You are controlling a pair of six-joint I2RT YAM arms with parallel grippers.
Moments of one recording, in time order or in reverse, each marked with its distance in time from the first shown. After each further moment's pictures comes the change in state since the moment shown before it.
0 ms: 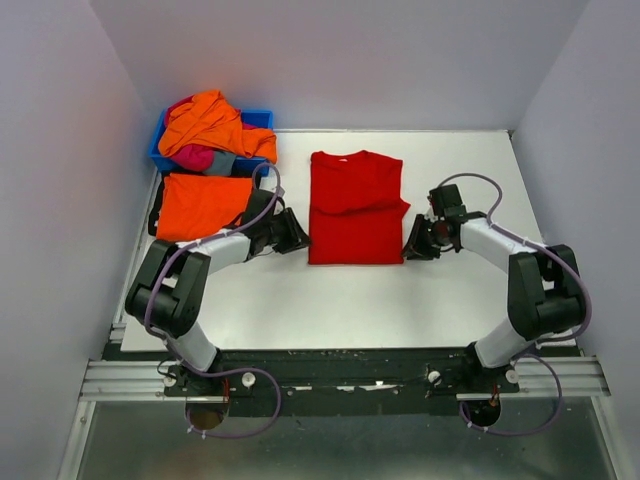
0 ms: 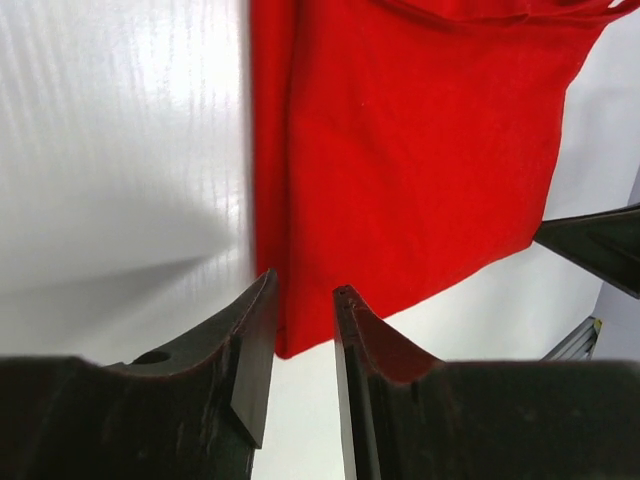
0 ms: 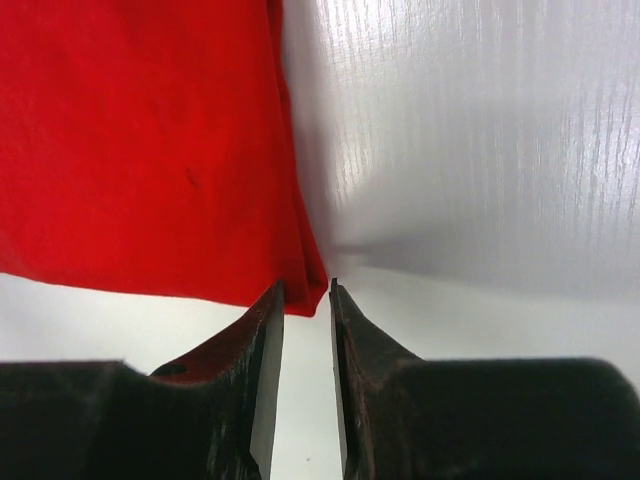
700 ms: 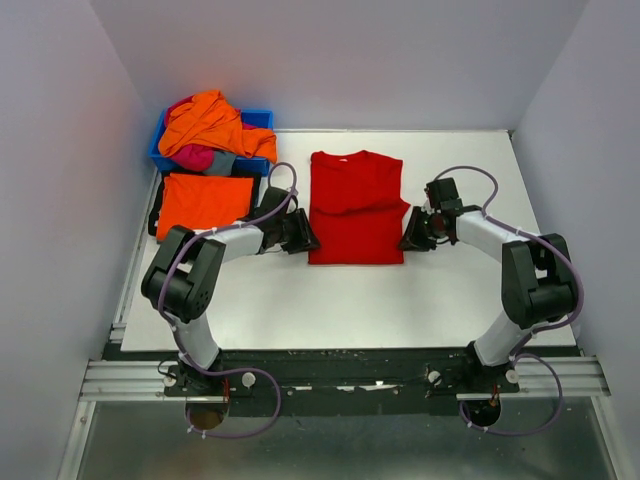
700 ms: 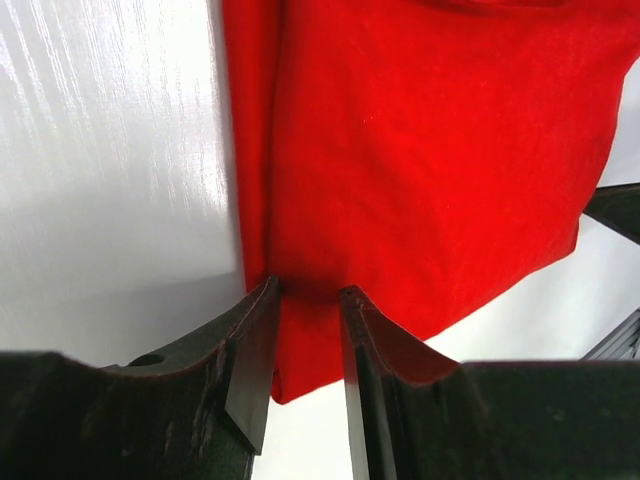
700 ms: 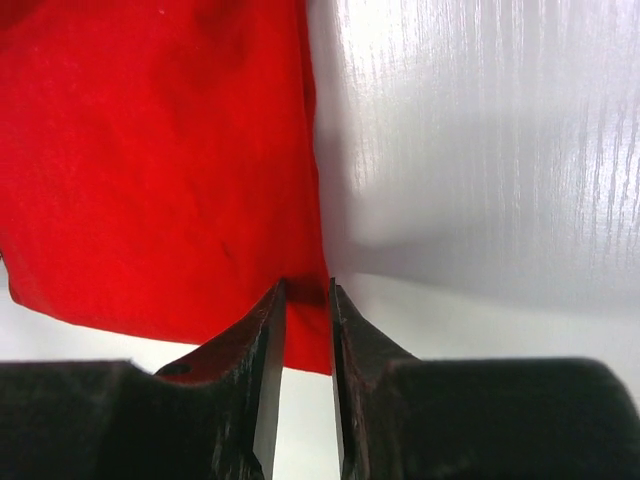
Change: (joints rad) left arm -0.056 0.142 0.118 -0.047 -0.025 0.057; right arm 0.000 0.092 0.067 0.049 -0.001 -0.007
